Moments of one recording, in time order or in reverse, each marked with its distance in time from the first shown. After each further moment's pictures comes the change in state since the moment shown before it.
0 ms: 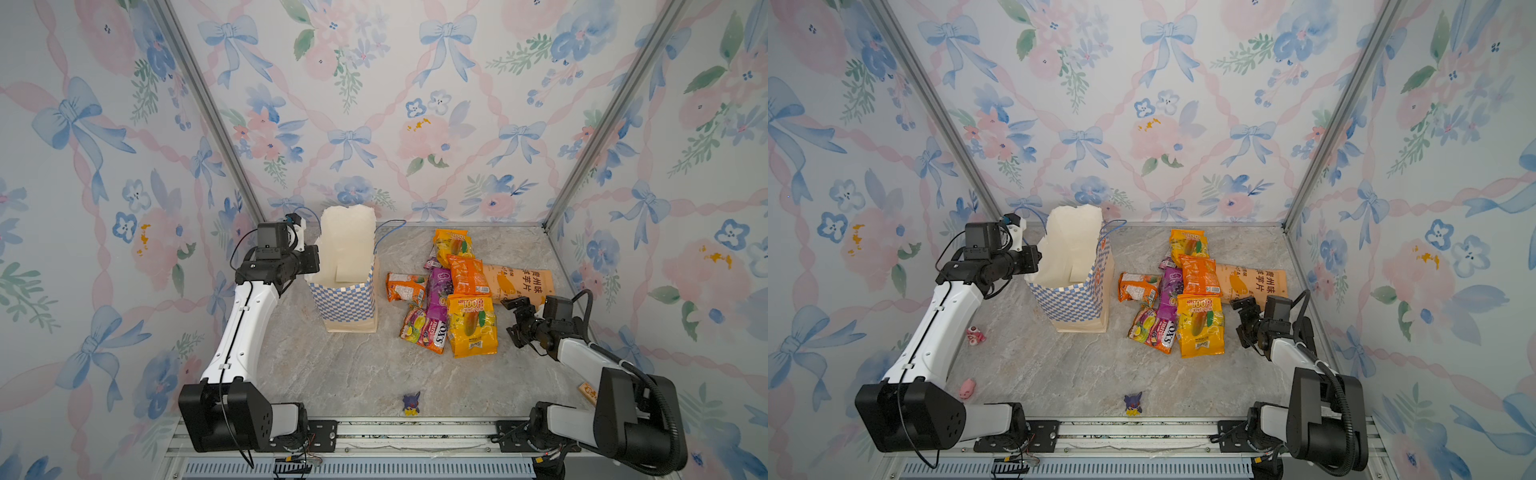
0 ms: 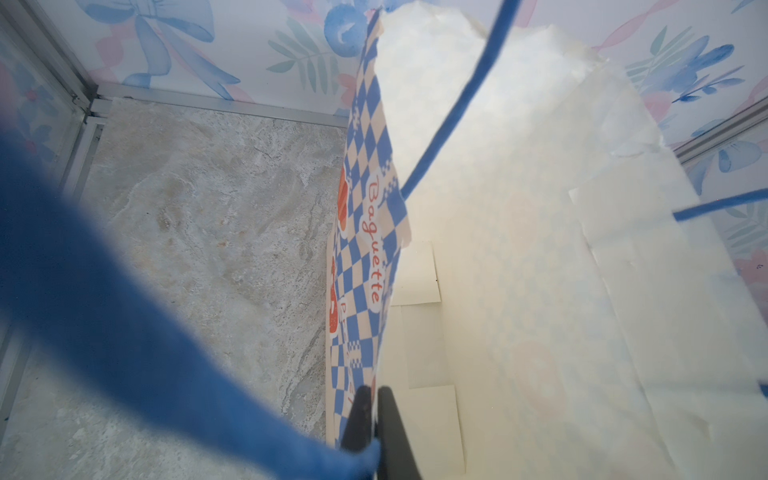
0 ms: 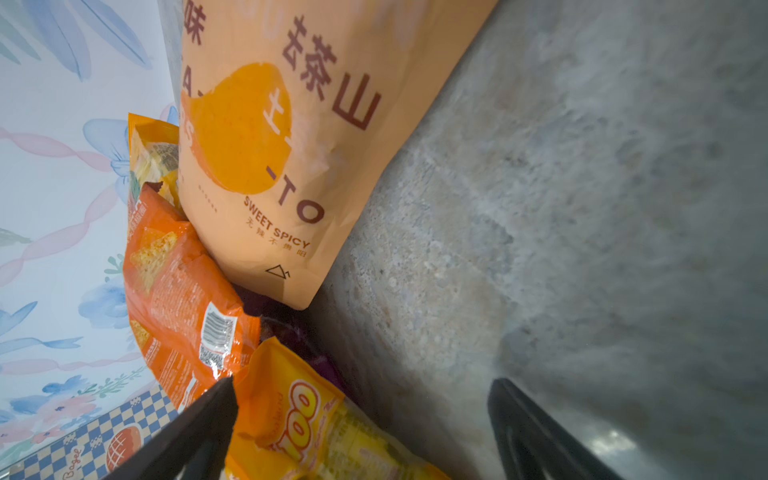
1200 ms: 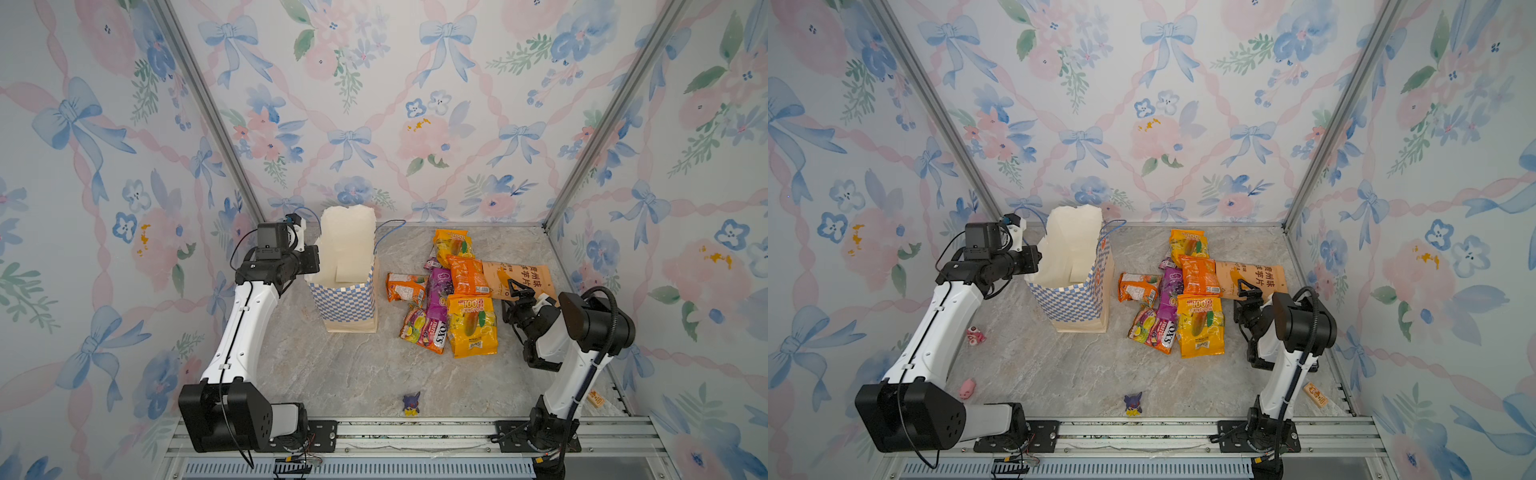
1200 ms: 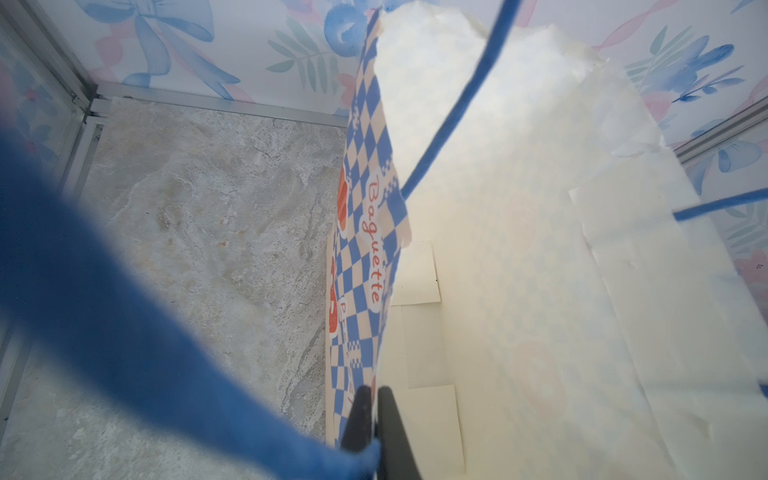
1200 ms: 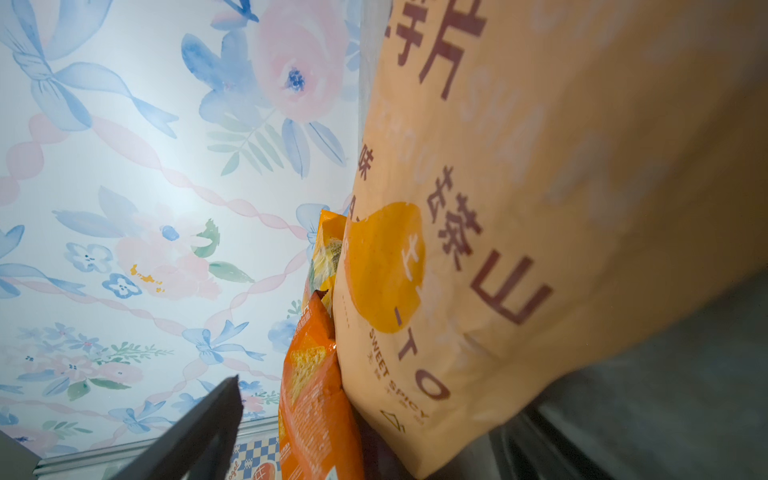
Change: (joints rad) left arm 0.000 0.000 0.000 0.000 0.000 0.000; right arm -0.013 0.719 -0.098 1.416 0.030 0.332
